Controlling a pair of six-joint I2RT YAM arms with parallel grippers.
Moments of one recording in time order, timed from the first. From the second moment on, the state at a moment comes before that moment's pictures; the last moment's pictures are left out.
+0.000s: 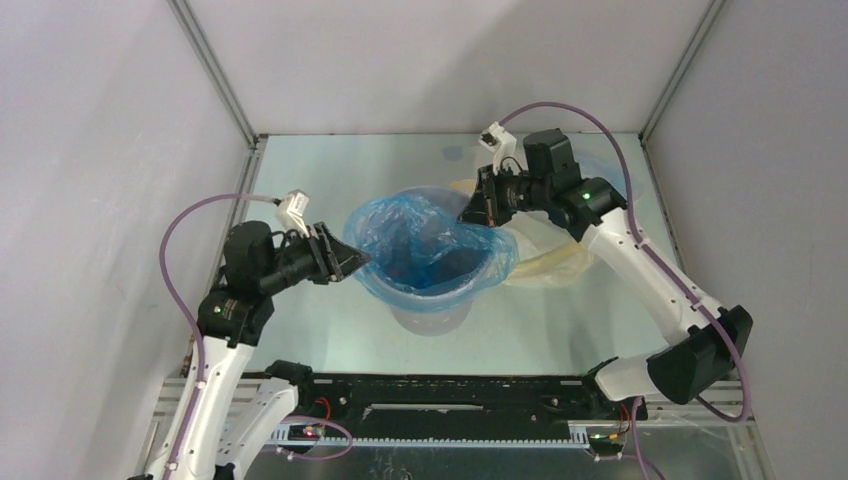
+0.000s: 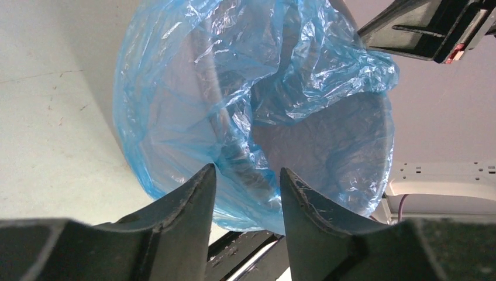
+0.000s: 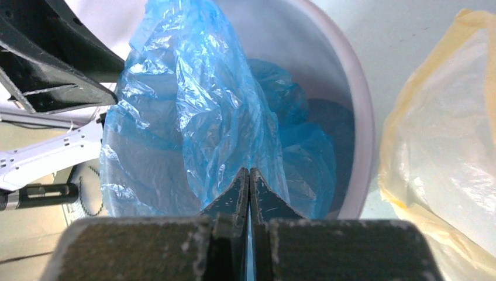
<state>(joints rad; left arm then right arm) -0.20 0.68 0.87 -0.59 0.56 -0.54 0.53 1.41 1.44 -0.61 -0.59 0.28</state>
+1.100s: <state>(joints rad) -0.17 1.09 1.27 -0.60 0.61 -0.12 0.38 1.08 1.32 -0.67 -0.52 0.25</state>
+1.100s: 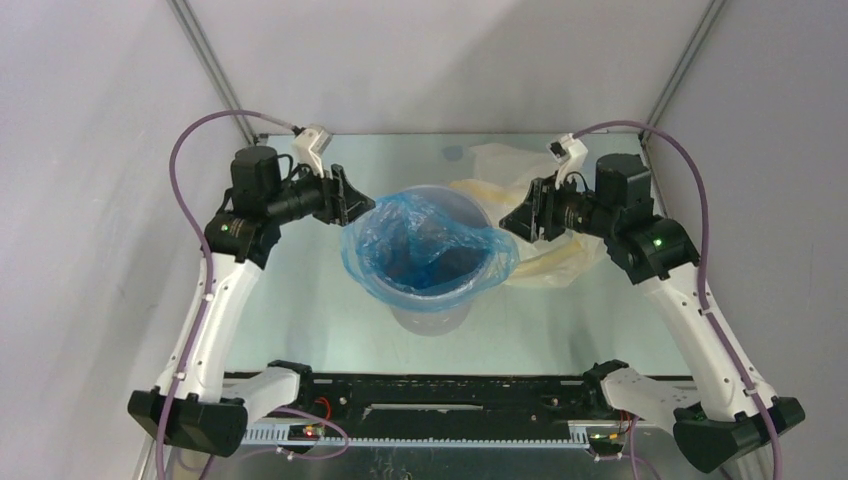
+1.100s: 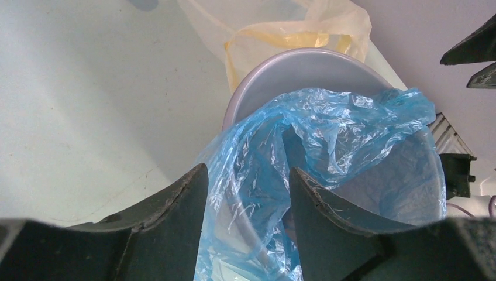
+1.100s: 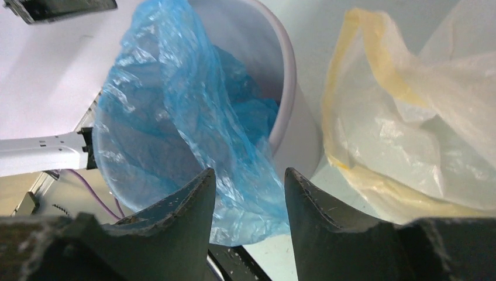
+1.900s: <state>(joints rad) -0.17 1.30 1.38 -0.67 0.72 -0.08 0.32 1.04 1.11 -0.57 -0.74 0.20</state>
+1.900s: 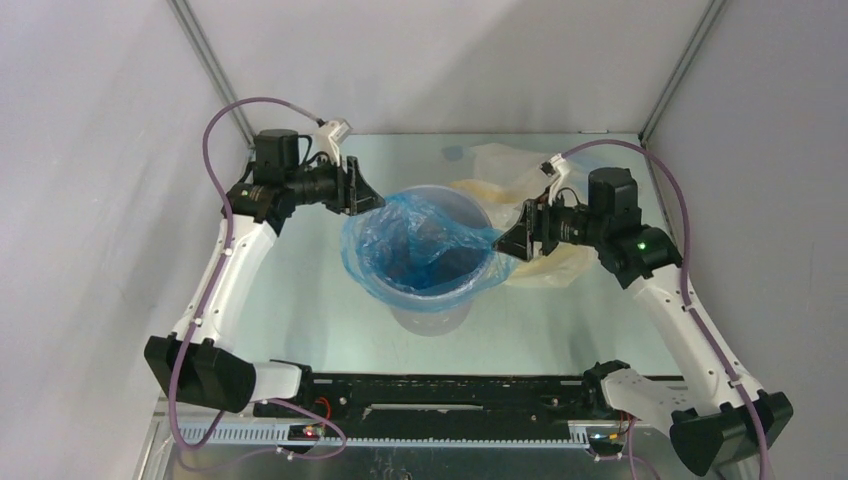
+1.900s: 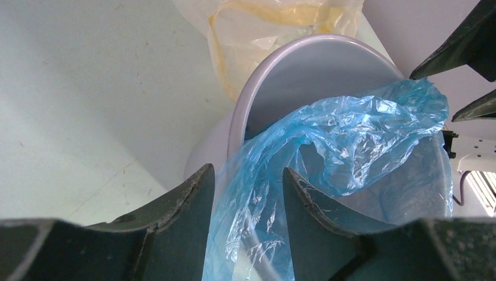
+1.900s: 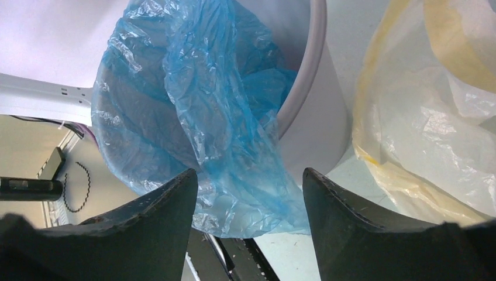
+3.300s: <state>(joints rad) -0.17 1.20 1.33 -0.54 0.71 -0.11 0.18 1.20 1.11 -0.44 -0.92 0.34</state>
